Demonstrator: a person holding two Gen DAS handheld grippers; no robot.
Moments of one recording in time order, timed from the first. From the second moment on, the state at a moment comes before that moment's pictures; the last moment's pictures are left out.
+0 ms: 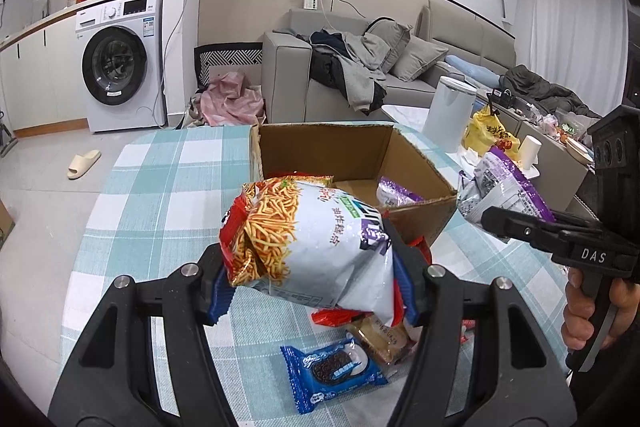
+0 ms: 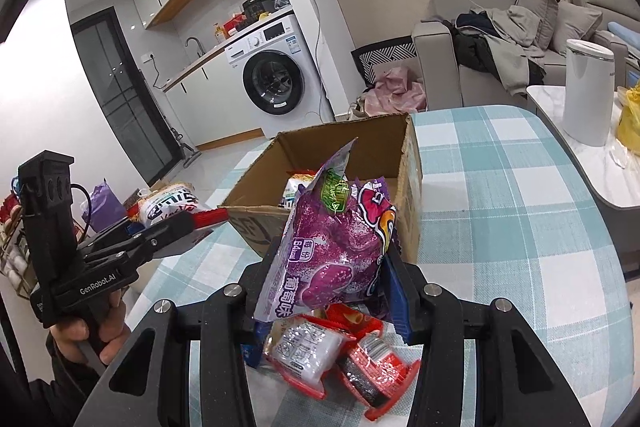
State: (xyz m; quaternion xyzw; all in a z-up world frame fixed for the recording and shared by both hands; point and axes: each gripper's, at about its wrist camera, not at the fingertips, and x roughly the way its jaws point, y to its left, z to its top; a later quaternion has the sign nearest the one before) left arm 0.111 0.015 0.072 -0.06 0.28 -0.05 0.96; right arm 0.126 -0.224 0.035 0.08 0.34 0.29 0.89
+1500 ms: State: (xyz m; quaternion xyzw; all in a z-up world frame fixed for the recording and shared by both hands) left arm 0.201 -0.001 0.082 -0.05 0.29 -0.03 0.96; right arm 0.197 -0.183 0.055 0.12 0.36 0.32 0.87
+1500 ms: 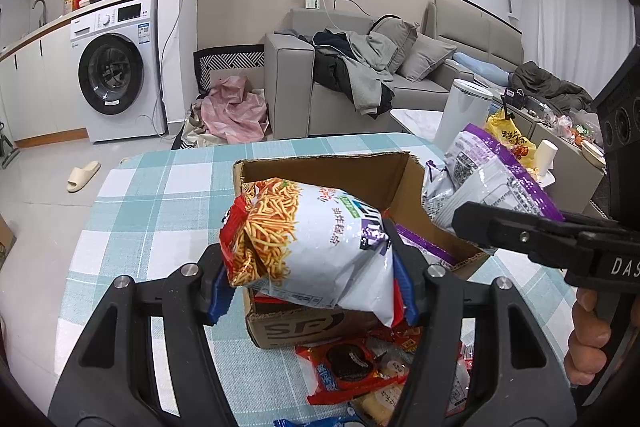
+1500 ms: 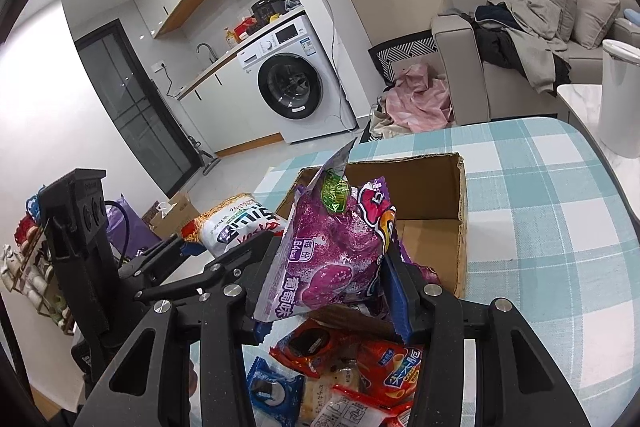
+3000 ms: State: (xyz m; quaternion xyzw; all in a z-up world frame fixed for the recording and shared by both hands) left arm 0.176 -0.014 0.060 -0.02 0.29 -0.02 0.96; right arm 0.199 -0.201 0.040 0.12 0.38 0.30 0.87
